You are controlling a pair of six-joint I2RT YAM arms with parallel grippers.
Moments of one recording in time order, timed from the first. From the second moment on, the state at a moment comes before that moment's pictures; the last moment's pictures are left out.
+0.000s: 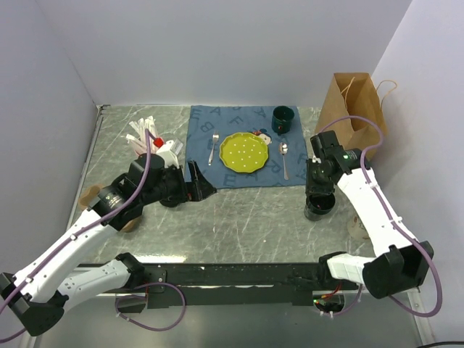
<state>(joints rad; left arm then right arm) -0.69 0.91 1.01 -0.60 0.15 -0.73 0.24 1.22 1.20 -1.18 0.09 0.34</state>
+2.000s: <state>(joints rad) -0.69 0.89 1.00 -0.58 0.11 -0.69 0.19 1.31 1.11 -1.09 0.06 0.26</state>
